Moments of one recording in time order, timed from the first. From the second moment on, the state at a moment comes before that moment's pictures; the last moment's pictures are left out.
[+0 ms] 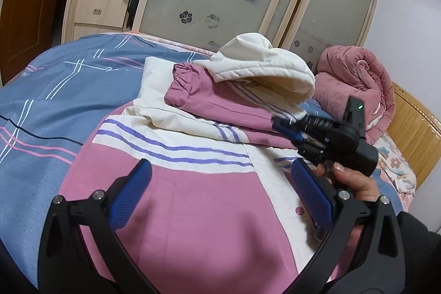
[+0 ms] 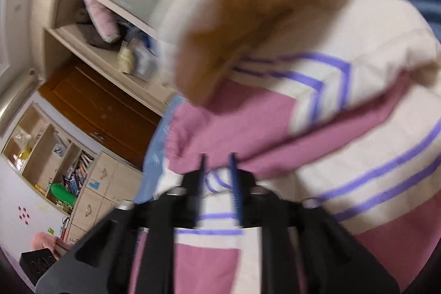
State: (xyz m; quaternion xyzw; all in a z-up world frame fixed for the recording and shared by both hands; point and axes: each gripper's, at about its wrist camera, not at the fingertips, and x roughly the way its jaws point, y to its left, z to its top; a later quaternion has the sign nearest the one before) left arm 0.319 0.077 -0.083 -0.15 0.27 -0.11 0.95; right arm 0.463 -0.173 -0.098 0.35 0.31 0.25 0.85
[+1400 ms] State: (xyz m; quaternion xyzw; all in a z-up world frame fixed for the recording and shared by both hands) left arm 0.317 0.093 -0.072 -0.18 0.25 -0.10 0.95; right arm 0.498 -0.062 -0.101 0.31 0.32 0.33 0.83
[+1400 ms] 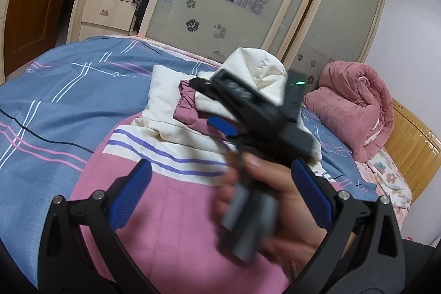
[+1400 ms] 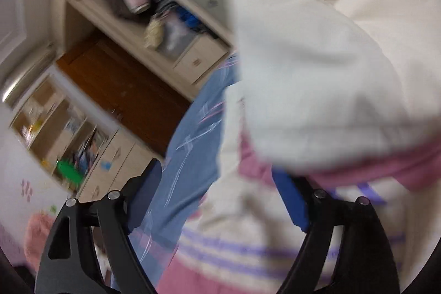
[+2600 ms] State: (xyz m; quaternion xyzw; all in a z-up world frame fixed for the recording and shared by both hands) left arm 0.318 0.077 -0.074 -0.17 0.26 -0.11 0.94; right arm 0.501 -0.319 -0.117 0.53 0.25 0.19 0.79
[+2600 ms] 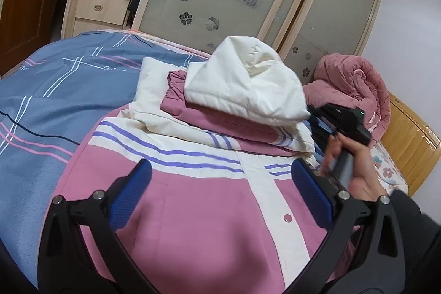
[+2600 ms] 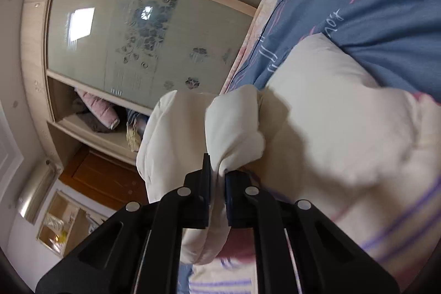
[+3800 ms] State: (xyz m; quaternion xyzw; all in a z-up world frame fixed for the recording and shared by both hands) left arm 0.309 0.064 -0.070 -0.13 0.27 -0.10 0.95; right arm 0.558 -0.153 -0.144 -0.04 0.39 0.05 0.92
